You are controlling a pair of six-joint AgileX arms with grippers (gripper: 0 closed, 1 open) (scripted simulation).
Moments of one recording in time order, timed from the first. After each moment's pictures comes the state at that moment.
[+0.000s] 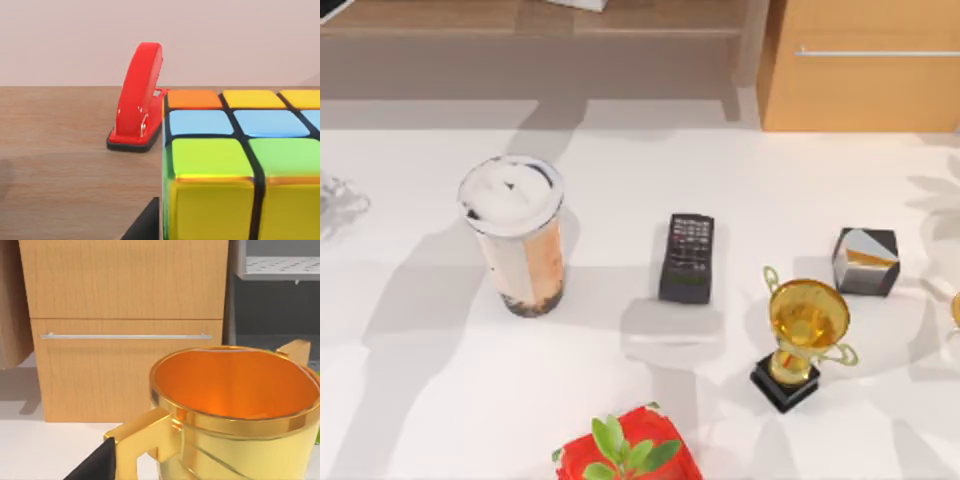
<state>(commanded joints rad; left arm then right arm) -0.41 1.99 1.89 0.11 -0.37 0.02 0.00 0.00 0.00 0.00 0.00 0.00</state>
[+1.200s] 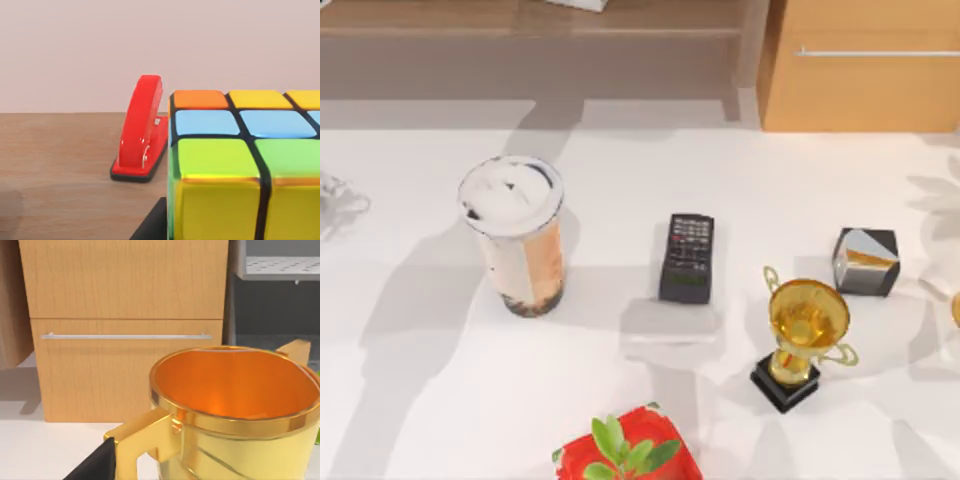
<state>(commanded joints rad) -0.42 1.96 1.91 0.11 -0.36 0.03 0.00 0.00 0.00 0.00 0.00 0.00</state>
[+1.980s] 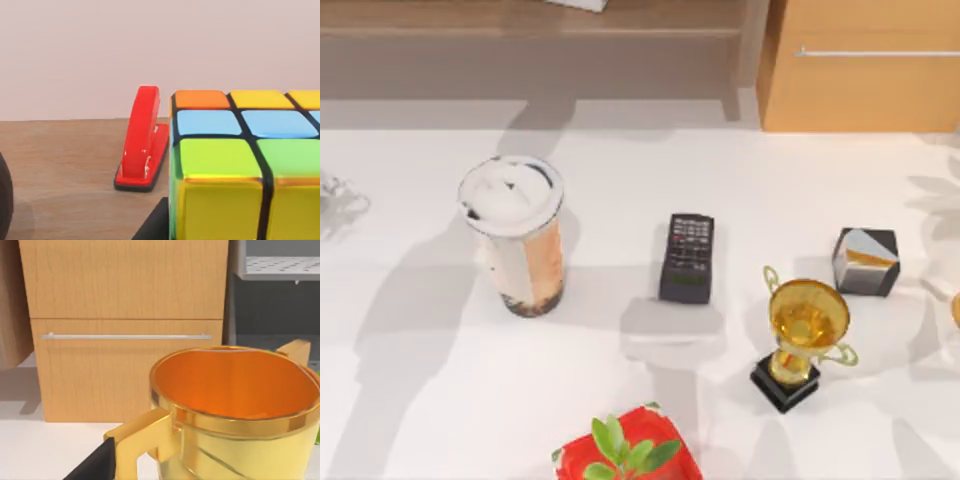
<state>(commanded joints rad) -0.40 1.93 1.95 0.00 -0.31 0.02 0.00 0.00 0.00 0.00 0.00 0.00</state>
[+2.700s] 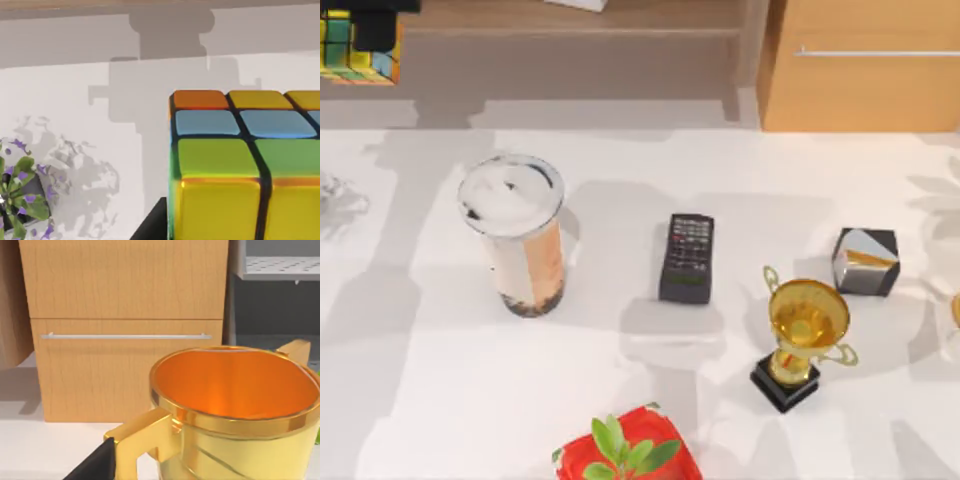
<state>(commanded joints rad) -0.09 1.71 1.63 -0.91 0.02 -0.01 0.00 0.00 0.00 0.00 0.00 0.00</state>
